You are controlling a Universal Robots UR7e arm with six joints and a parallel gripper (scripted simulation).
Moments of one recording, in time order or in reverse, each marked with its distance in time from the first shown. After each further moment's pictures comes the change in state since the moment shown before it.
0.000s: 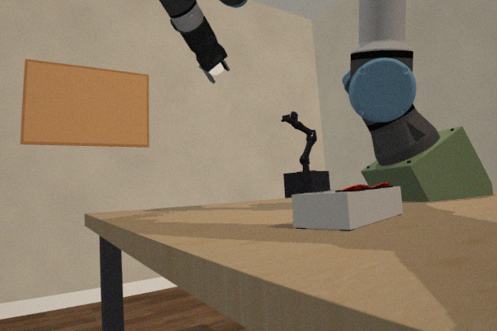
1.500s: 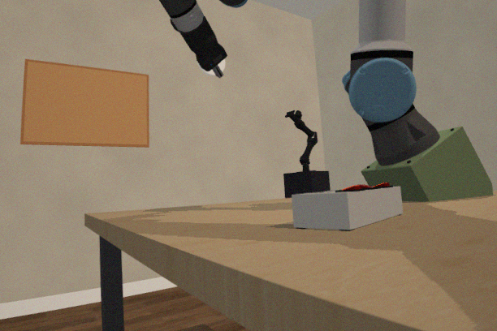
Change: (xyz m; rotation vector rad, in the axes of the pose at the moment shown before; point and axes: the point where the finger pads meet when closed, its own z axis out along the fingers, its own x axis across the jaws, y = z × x) arm 0.000 0.000 0.000 0.000 0.000 0.000
